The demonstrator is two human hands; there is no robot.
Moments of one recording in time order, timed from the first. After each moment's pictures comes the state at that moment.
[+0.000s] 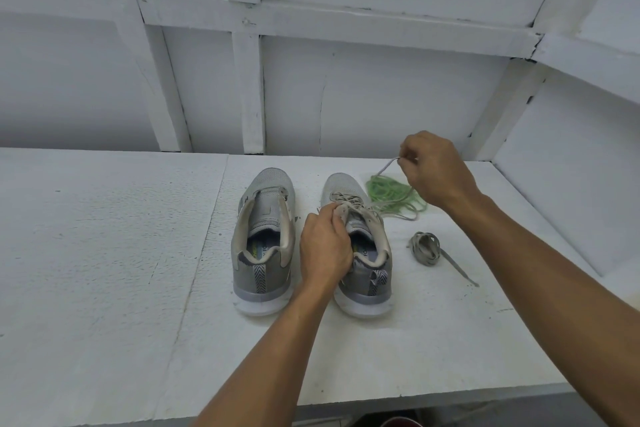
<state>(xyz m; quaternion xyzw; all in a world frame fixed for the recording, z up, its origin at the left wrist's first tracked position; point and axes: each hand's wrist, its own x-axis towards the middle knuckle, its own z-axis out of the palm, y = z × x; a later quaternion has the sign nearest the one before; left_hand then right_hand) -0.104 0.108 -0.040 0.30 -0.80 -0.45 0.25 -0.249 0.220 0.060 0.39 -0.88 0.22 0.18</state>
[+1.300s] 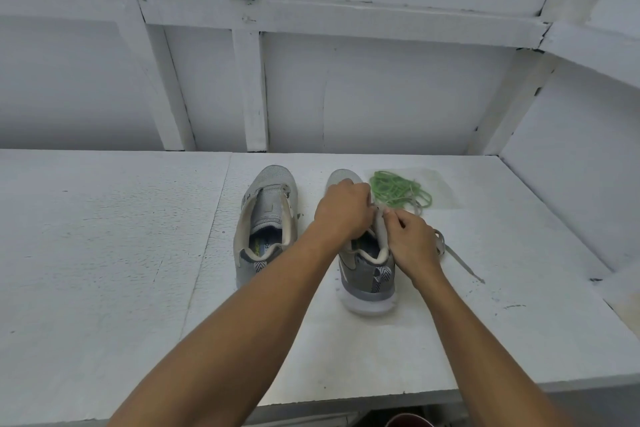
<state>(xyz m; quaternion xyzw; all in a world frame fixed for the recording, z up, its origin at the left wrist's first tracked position) -0.147 0.091 0.001 0.14 -0.96 -0.23 0.08 -0.173 0.221 -0.032 0.16 -0.88 0.44 0.00</state>
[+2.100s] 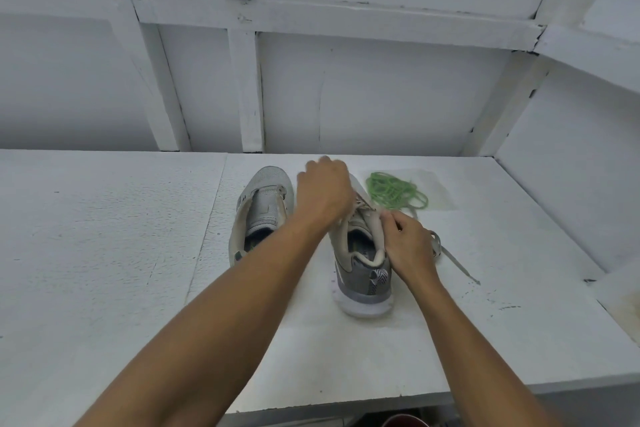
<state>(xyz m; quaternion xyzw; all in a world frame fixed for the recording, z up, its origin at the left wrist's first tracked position) -0.151 0.071 0.026 0.21 -0.96 -0.11 0.12 -0.169 0.221 -0.033 0.15 -0.88 0.46 0.01</state>
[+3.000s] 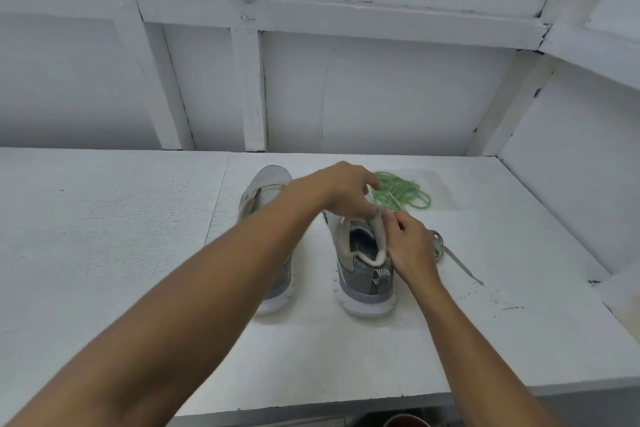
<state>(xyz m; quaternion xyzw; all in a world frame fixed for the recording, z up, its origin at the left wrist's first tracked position) -0.142 0.067 0.060 0.02 -0.98 -0.20 -0.09 -0.168 0.221 -0.033 0.16 -0.86 0.48 0.01</state>
